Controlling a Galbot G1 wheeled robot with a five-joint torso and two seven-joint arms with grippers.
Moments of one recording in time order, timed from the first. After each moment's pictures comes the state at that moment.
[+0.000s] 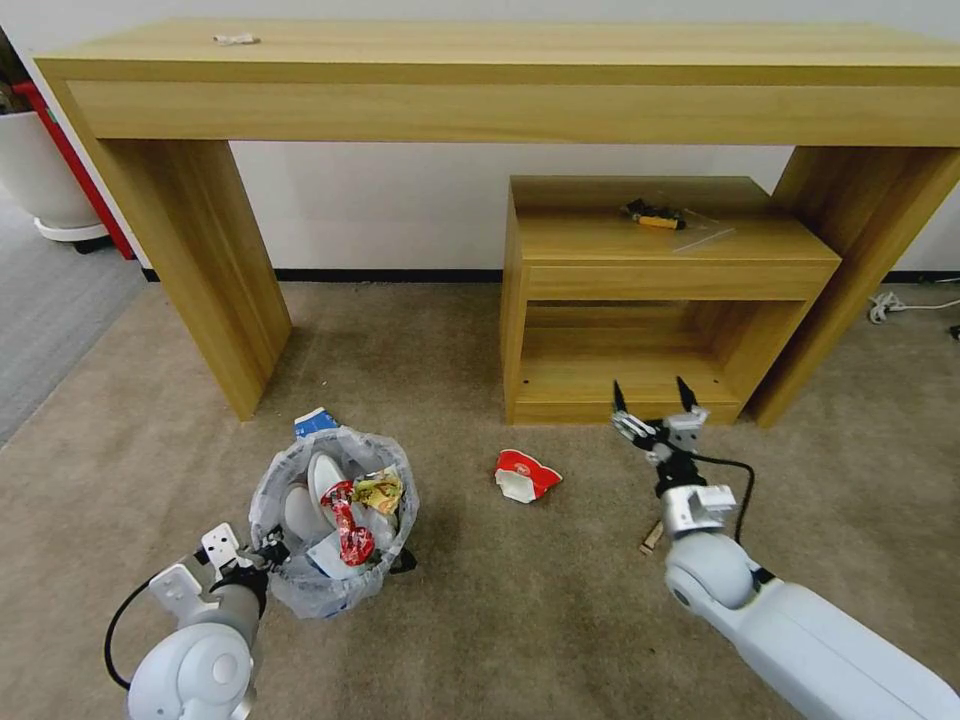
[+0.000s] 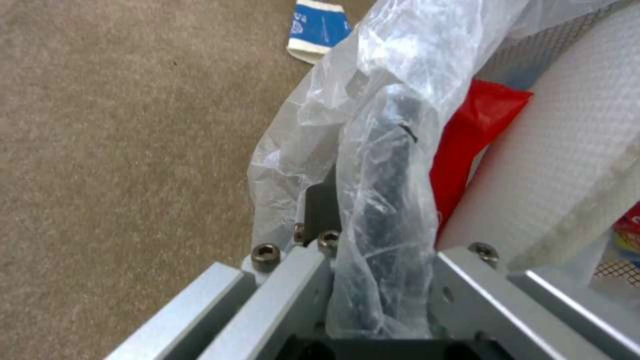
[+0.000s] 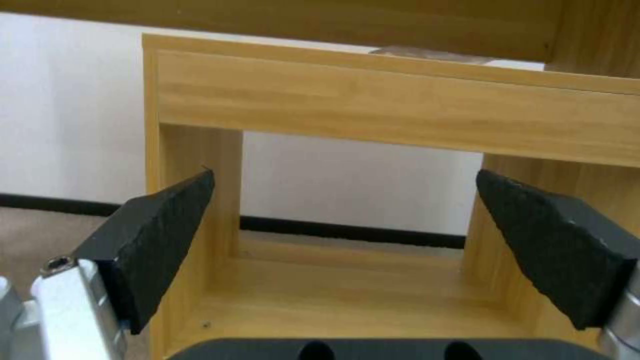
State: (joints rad) left arm 1.51 -1.42 -0.70 -2.06 -0.80 0.51 -0.39; right arm -0.99 0.82 -0.09 1.60 0.44 0.50 0.55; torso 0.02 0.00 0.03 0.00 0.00
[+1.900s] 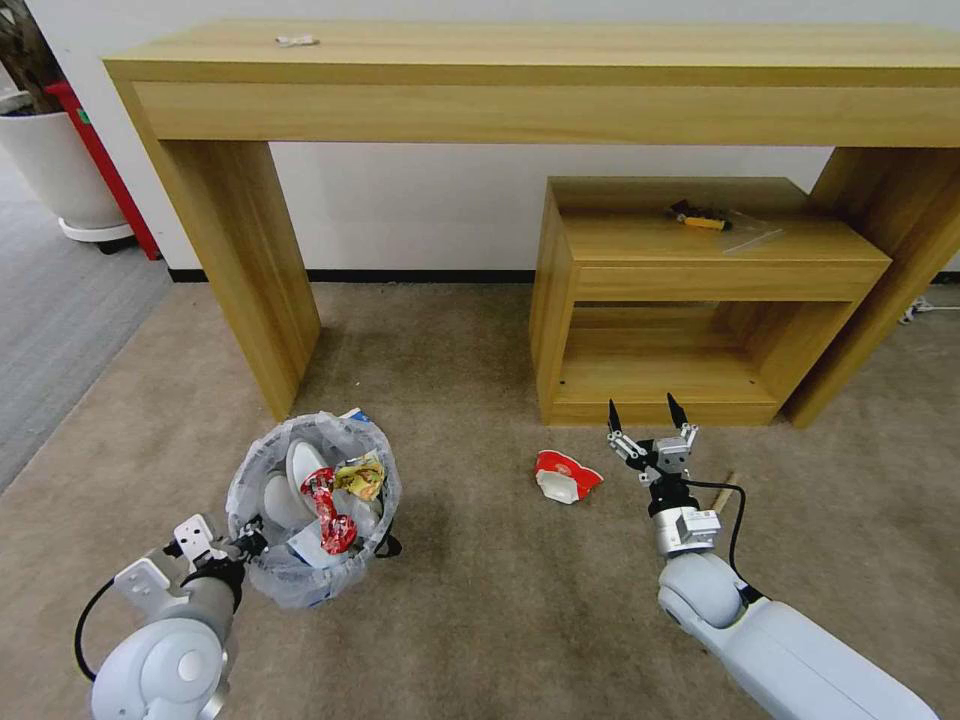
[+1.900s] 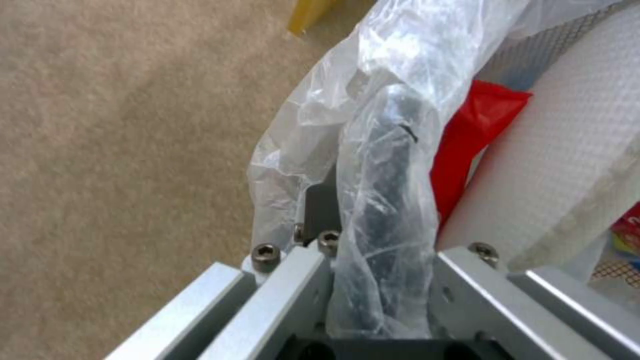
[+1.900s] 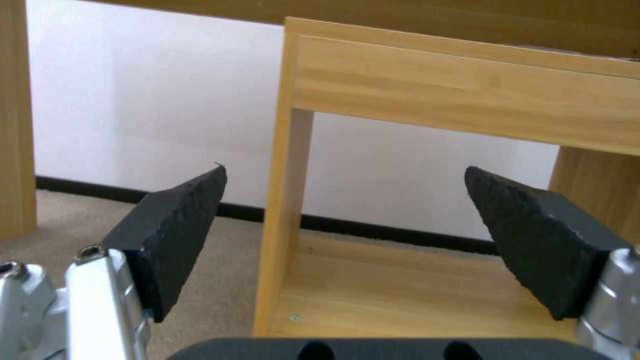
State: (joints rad) left arm 1.51 -1.38 -0.78 -2.10 -0.88 0.52 -0.40; right arm -0.96 0.87 -0.16 1.52 0.36 0.53 0.57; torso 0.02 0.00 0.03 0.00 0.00
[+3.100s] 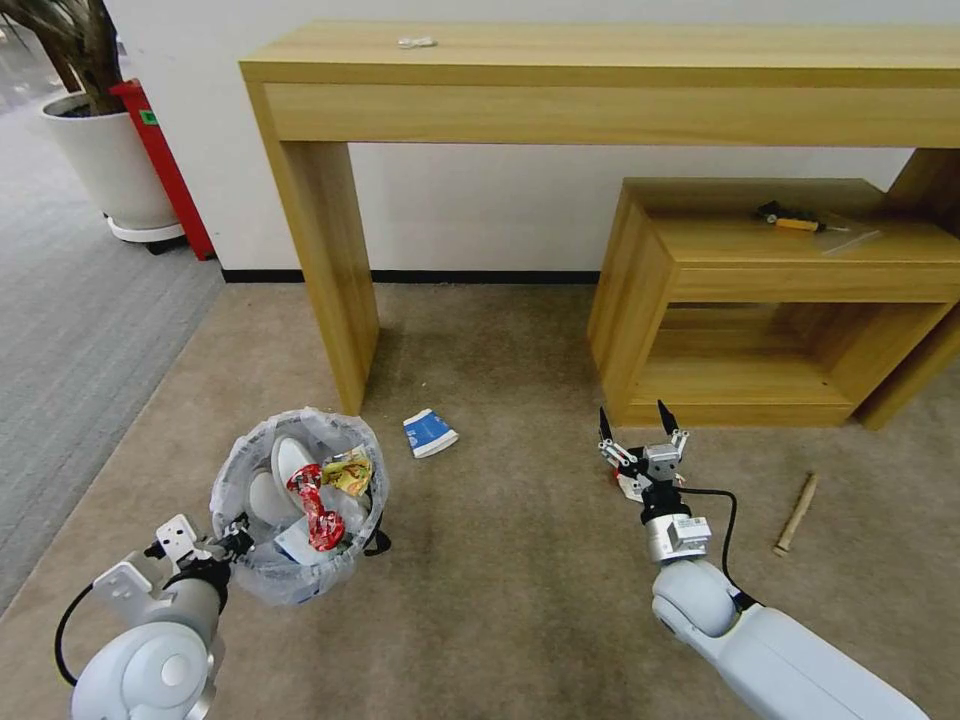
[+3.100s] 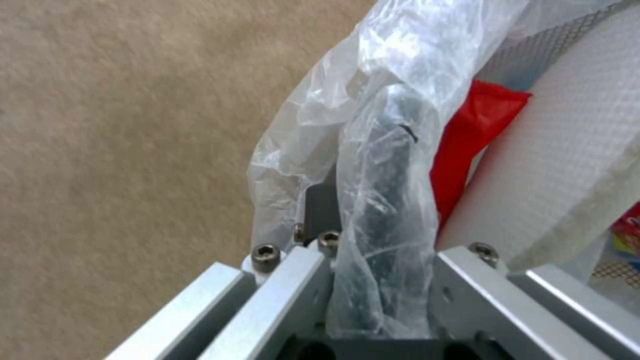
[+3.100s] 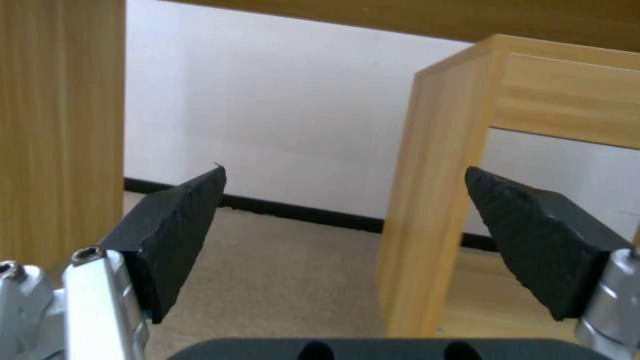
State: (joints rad) left arm 1.53 -1.38 -0.81 -2.11 -0.89 0.52 -0.40; right arm -0.96 0.88 -0.18 1.53 0.34 0.52 0.59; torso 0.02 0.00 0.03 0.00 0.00
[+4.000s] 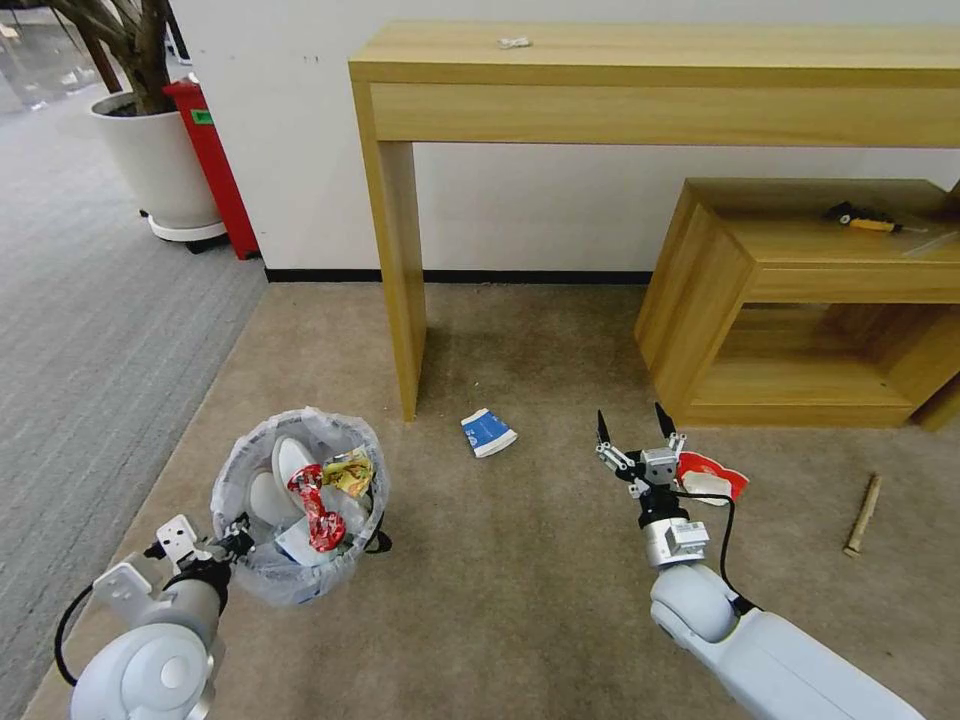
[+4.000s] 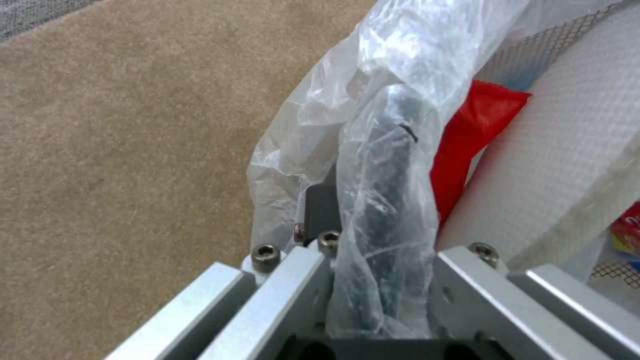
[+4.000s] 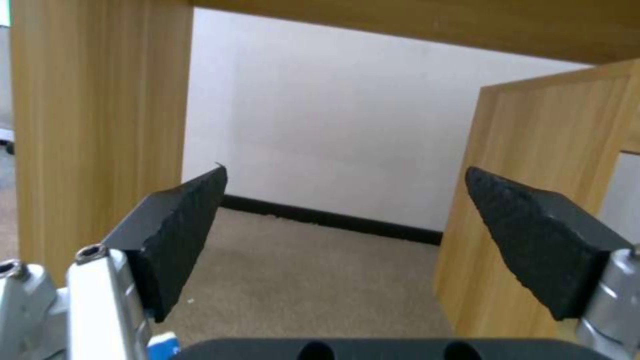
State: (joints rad) left arm 1.53 -1.38 -0.80 -2.11 -0.89 0.51 -0.40; right arm -0.97 0.88 -0.19 1.53 0.32 0.52 0.59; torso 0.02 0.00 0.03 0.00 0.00
